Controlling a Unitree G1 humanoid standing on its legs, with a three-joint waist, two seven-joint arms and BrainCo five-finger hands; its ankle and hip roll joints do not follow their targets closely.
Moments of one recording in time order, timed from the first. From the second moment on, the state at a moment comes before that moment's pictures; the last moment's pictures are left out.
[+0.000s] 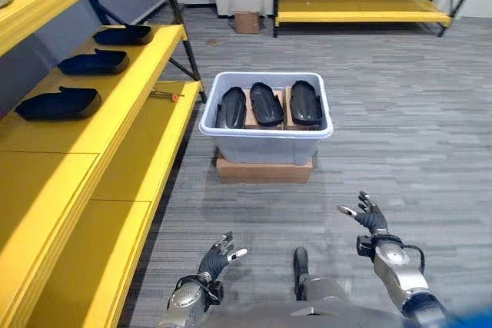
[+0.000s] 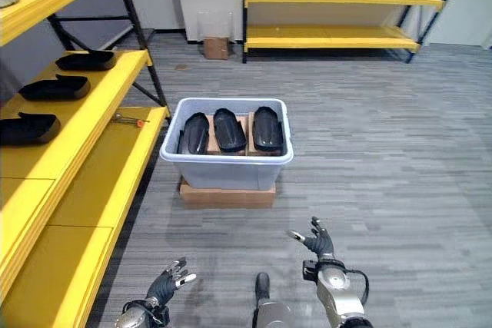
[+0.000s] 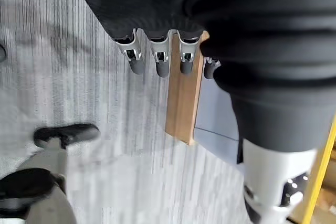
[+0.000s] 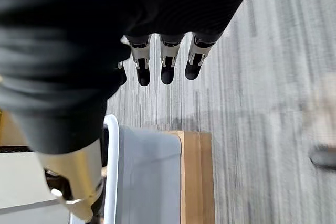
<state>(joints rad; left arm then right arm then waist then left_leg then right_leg) 0.10 0.20 -0.35 0.86 -0.48 -0.27 -0.18 0.04 -0.31 0.16 0.57 0.33 -0.05 -0.22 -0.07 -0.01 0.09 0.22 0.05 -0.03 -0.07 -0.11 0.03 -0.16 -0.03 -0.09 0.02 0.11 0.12</state>
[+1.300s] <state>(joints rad) 0.05 0.17 -0.18 0.96 -0.63 -0.28 -0.22 0.03 -0.36 0.19 0.66 0.29 -0.07 -0.12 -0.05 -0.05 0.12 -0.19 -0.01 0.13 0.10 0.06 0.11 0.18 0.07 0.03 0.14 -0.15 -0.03</state>
